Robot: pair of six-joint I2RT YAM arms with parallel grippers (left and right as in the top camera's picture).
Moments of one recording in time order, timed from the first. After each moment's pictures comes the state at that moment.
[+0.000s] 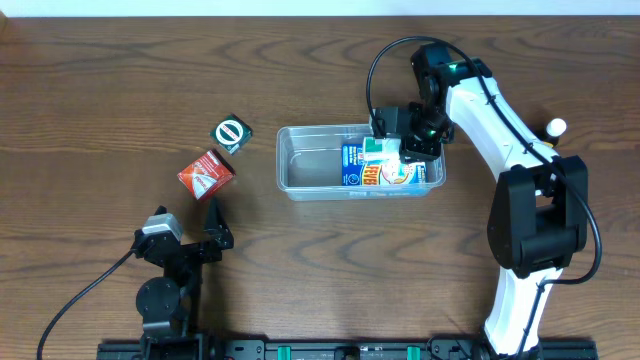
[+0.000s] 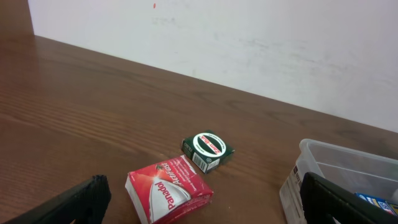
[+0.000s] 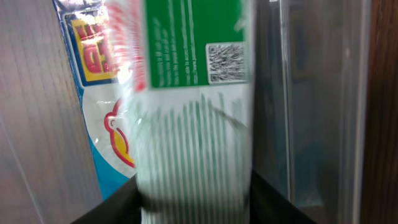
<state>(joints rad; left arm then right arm) 0.06 0.02 0.02 -0.11 0.02 -0.26 0.25 2.09 1.68 -1.11 -0.20 -1.16</state>
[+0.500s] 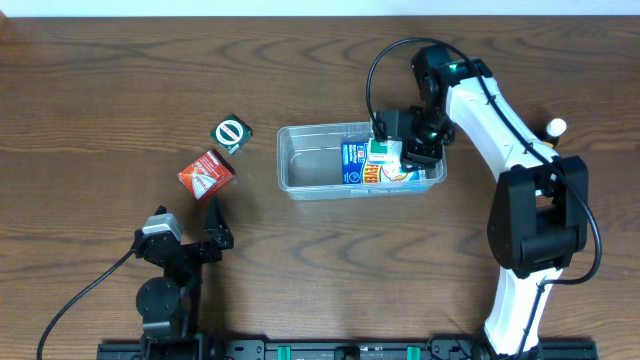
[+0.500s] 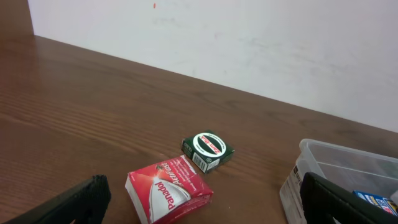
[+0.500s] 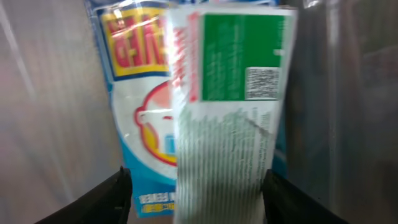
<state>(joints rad) 0.06 0.02 0.02 -0.11 0.02 -0.26 0.25 2.09 1.68 -1.16 -0.20 -1.16</state>
